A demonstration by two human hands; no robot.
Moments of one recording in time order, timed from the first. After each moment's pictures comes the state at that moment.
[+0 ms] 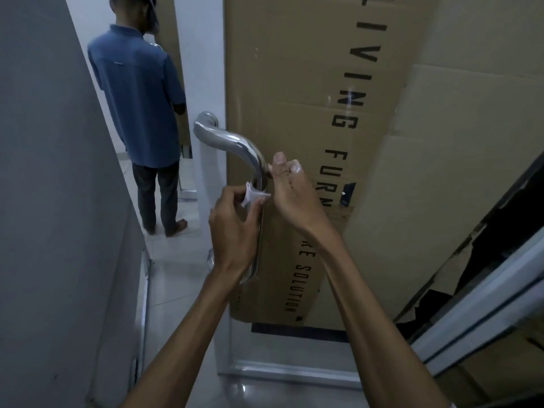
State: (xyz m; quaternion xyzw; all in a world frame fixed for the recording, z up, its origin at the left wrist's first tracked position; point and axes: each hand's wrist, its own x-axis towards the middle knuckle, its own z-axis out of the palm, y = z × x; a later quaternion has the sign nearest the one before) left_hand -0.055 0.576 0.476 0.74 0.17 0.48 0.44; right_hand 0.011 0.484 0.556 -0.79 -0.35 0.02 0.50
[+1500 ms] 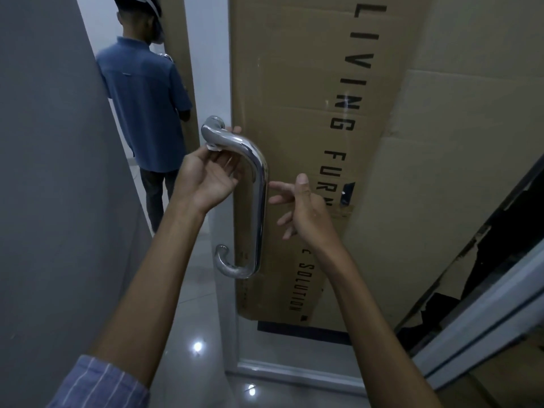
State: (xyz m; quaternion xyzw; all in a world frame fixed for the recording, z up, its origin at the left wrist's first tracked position) left_hand -0.036 0.670 0.557 0.28 0.06 0.19 0.94; right_hand 0.013 0.461 0.531 -0.72 -0.29 0.11 0.62
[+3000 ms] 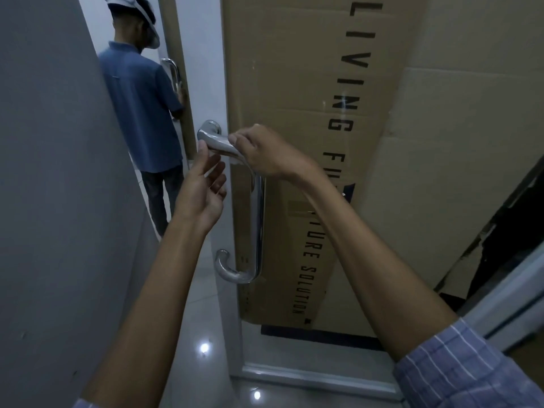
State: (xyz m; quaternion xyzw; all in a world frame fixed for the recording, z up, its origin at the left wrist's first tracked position) left_hand -0.051 0.644 0.543 0.41 0.19 0.32 0.83; right_hand 0.053 0.542 0.620 -0.77 -0.54 0.01 0.34
